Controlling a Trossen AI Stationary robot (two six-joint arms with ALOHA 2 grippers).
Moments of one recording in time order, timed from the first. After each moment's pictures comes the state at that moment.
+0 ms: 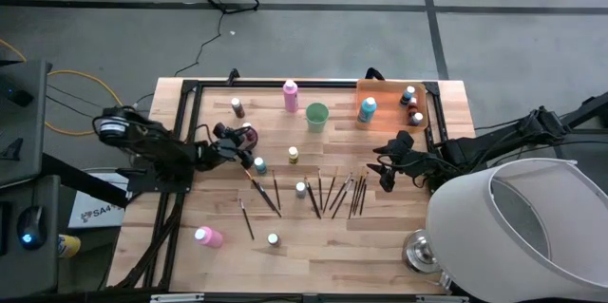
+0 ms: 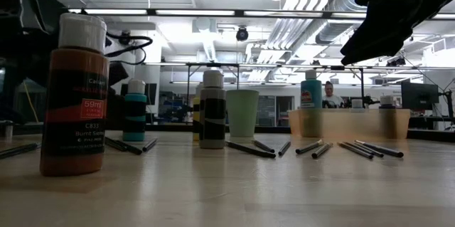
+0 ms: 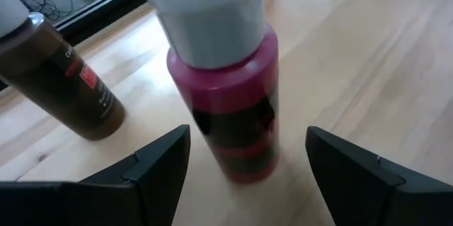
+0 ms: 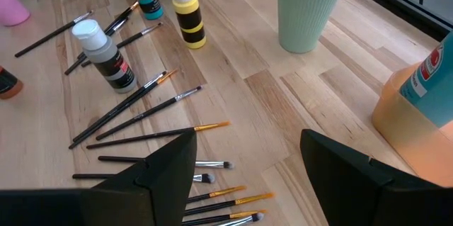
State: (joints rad) left arm 0.14 1.48 0.09 0.81 -0.64 -0.22; right arm 0.27 0.84 0.50 -0.37 0.52 0.55
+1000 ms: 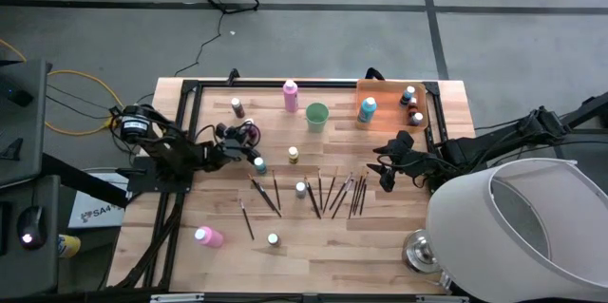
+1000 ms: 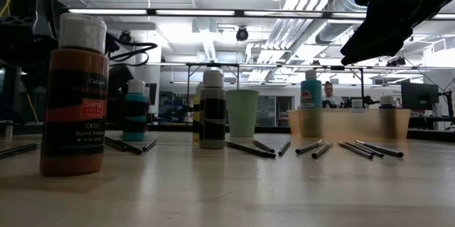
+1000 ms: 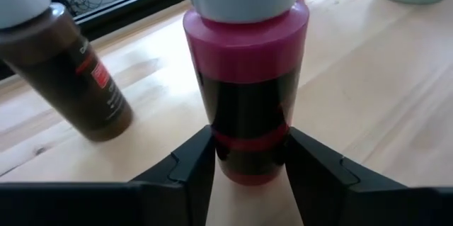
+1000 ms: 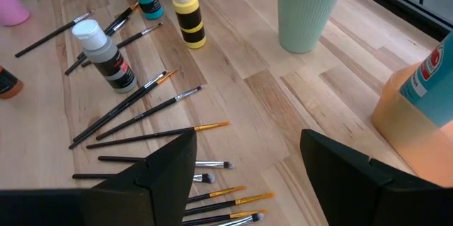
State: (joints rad) left arm 0.14 1.64 0.14 0.95 -0.74 -0.33; right arm 0.27 0.84 0.50 -0.37 0.52 0.55
